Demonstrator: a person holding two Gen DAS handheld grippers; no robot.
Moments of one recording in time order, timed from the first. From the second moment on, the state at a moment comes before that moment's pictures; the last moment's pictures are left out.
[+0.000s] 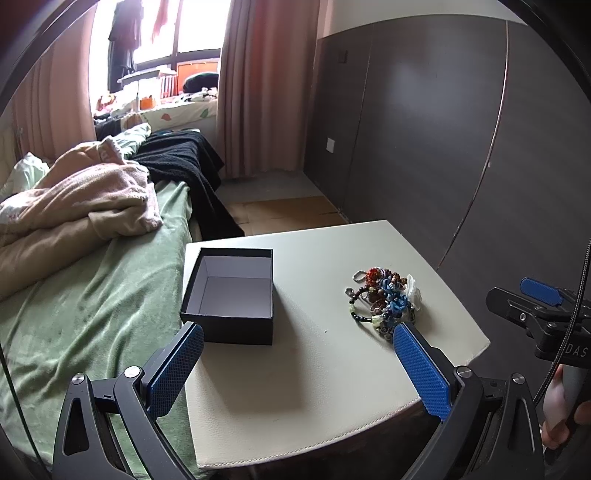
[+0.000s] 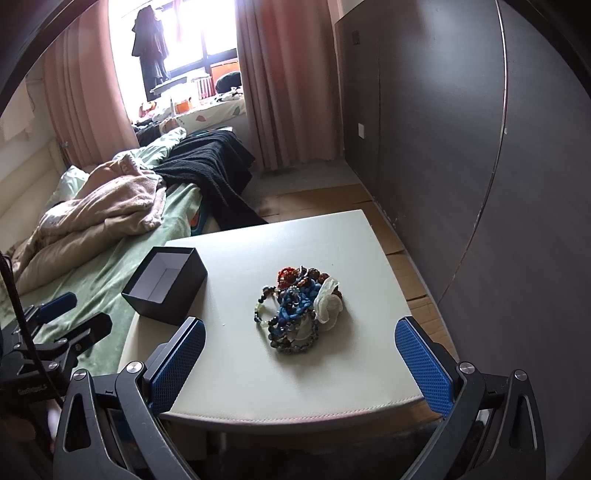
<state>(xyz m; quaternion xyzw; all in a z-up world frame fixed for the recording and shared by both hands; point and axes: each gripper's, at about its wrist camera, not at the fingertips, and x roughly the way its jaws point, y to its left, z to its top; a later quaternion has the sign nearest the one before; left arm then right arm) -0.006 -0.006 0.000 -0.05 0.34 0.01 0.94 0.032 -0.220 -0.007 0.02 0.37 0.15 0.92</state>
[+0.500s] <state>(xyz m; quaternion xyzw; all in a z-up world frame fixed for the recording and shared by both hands) -0.006 -0.003 0.000 -0.06 0.34 0.01 0.94 0.031 -0.219 -0.007 0.03 0.37 0.16 0.91</state>
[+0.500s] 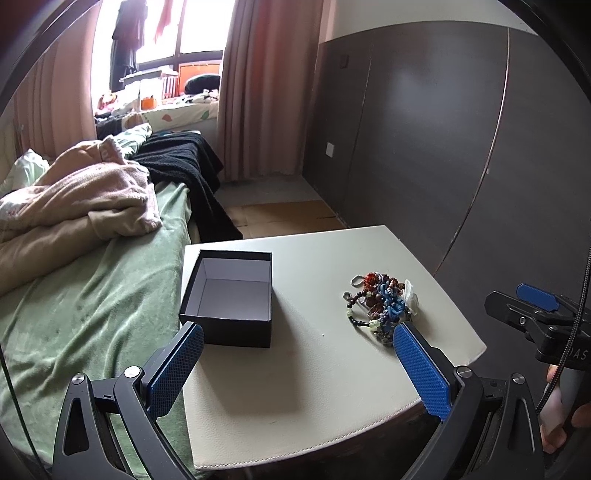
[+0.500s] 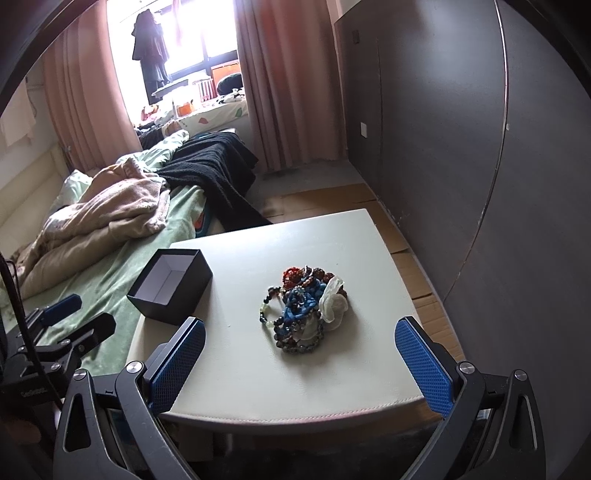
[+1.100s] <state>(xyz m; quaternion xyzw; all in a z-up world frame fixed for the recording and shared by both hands) -0.006 -0.003 -0.003 -0.06 0.34 0.01 0.94 0.031 -0.227 -0.005 0.03 0.36 0.16 0.92</state>
